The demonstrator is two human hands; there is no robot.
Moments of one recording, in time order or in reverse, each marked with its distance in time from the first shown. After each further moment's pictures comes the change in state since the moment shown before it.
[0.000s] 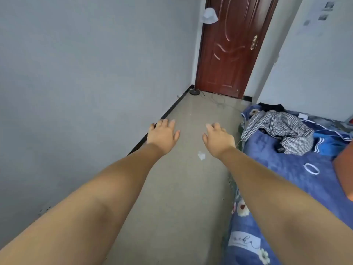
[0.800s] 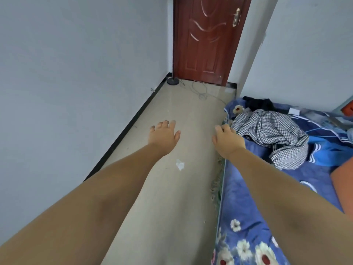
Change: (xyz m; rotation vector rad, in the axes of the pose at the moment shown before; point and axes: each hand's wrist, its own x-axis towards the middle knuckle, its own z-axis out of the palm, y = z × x) left_hand 0.359 0.142 0.142 -0.016 -0.199 0.077; right_hand 0.292 0.272 0.063 -0.061 -0.176 0.173
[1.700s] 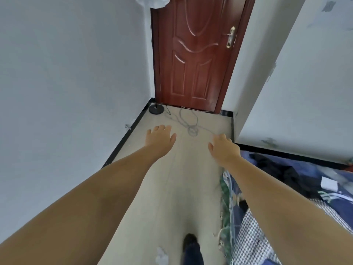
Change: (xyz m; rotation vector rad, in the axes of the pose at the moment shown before) left_hand 0.690 -0.003 0.017 -0.024 -0.013 0.040; right_hand 0.661 0.119 -0.013 0.042 0.048 0.069
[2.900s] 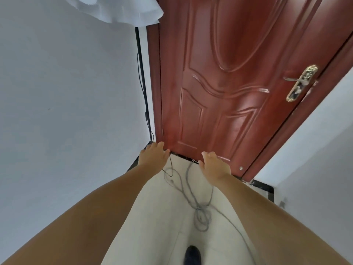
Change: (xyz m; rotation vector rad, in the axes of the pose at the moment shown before) left_hand 0.919 -0.133 0.048 -0.145 0.029 -0.247; right_hand 0.954 0.010 0.033 0.072 -0.144 -0.232
